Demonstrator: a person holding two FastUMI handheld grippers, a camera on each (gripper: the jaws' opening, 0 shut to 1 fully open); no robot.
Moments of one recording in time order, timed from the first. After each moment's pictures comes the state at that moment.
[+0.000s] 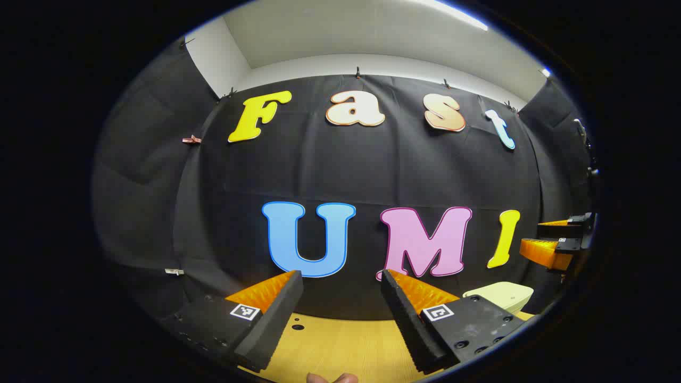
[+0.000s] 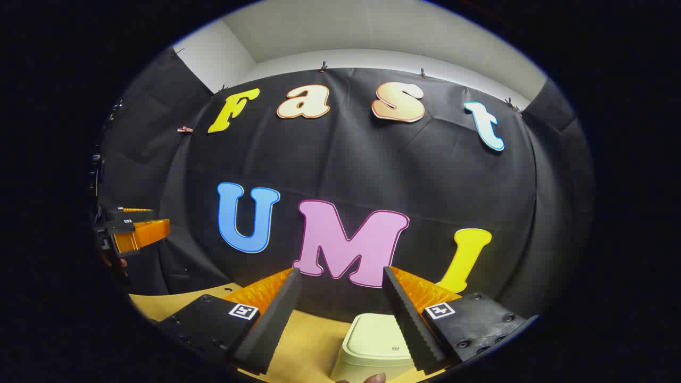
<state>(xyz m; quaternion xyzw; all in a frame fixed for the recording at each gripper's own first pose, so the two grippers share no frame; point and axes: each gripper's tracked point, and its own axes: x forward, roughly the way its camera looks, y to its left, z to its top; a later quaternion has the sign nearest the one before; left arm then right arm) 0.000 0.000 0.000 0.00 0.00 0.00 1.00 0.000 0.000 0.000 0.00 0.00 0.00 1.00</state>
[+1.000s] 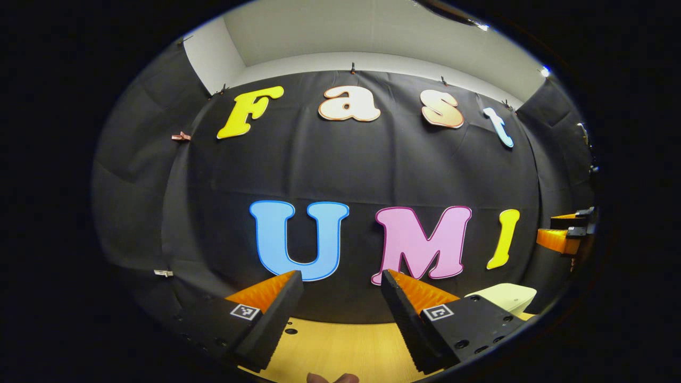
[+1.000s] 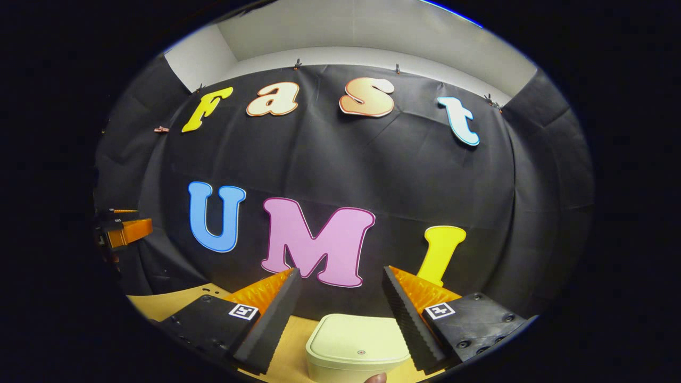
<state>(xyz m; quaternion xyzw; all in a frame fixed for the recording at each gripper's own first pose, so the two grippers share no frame) 0.039 -0.011 -0.009 -0.01 0.00 -0.02 1.00 0.010 -0.069 -0.006 0.01 0.01 -0.05 1.00</state>
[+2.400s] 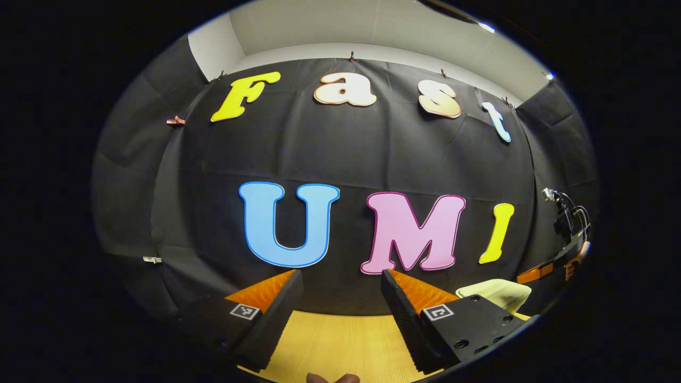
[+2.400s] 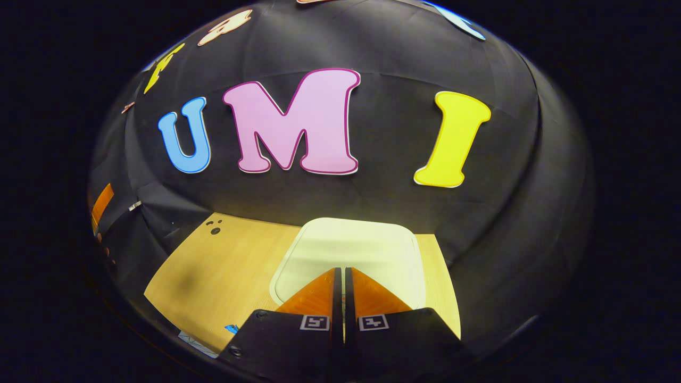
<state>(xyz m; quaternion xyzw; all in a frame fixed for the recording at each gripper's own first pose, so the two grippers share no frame) 0.043 -0.024 -0.036 -0.02 0.03 -0.04 1.00 0.027 -0.110 -0.201 0.09 0.34 -0.02 0.94</state>
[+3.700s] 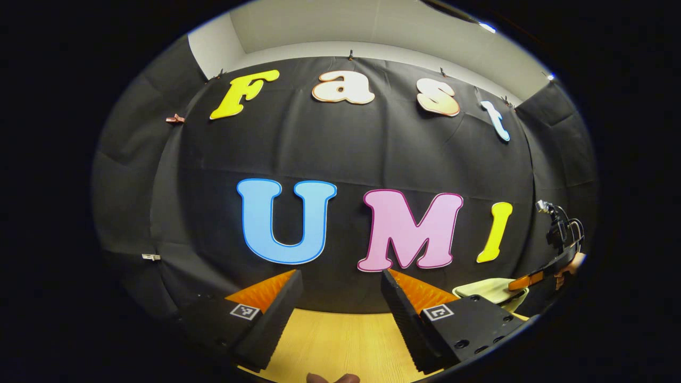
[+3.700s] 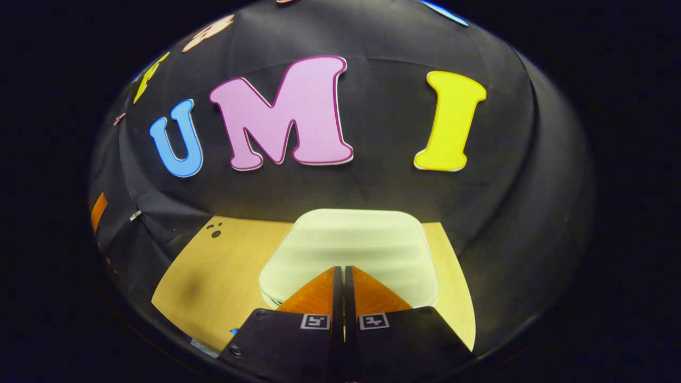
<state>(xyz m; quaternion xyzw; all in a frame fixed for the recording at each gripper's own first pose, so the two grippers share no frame) 0.039 -0.031 -0.041 -0.02 0.04 -0.04 1.00 0.036 -0.115 -0.212 0.11 0.32 -0.03 0.94</state>
